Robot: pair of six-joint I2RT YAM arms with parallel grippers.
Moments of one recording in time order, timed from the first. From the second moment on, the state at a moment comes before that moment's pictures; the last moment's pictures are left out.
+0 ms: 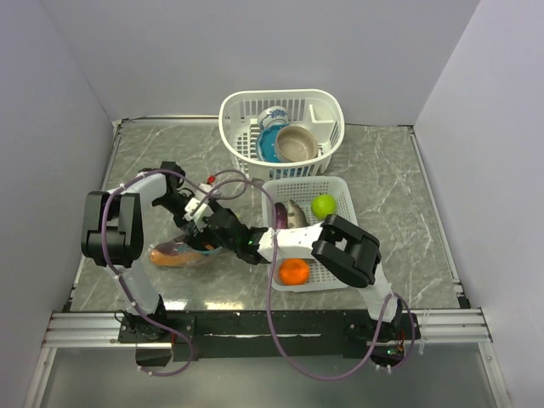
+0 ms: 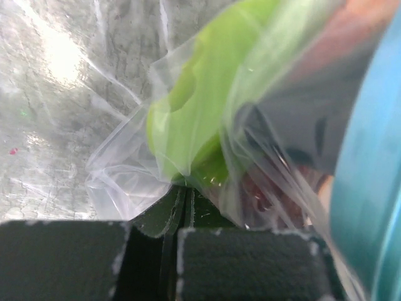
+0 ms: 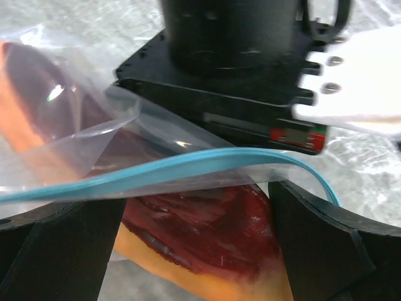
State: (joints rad) left arm -0.07 1.82 1.14 -0.87 0.55 0.90; right arm 1.14 2.07 1.30 0.35 0.17 -0.11
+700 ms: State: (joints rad) left arm -0.10 1.78 1.09 -0.66 0.39 0.60; right arm 1.25 1.71 0.98 0.25 0.12 0.02
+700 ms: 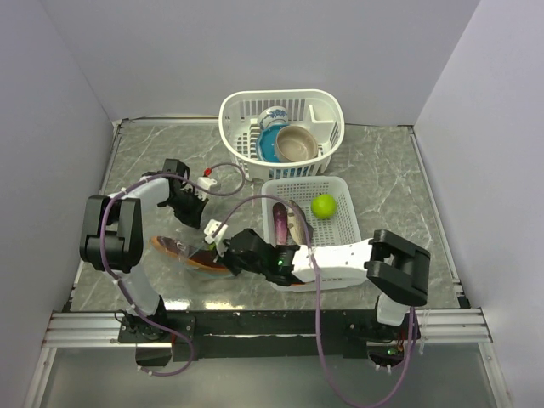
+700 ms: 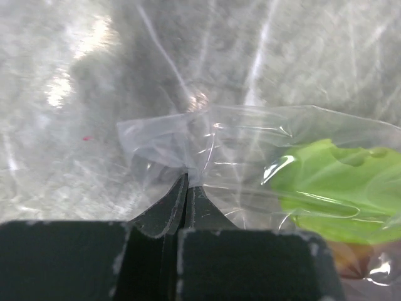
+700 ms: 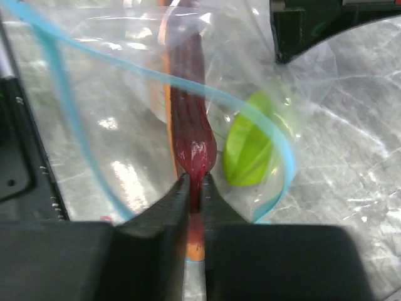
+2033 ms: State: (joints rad) left arm -0.06 1.68 1.30 -0.69 0.32 0.55; right arm 1.28 0.88 0.71 -0.31 1.11 0.38
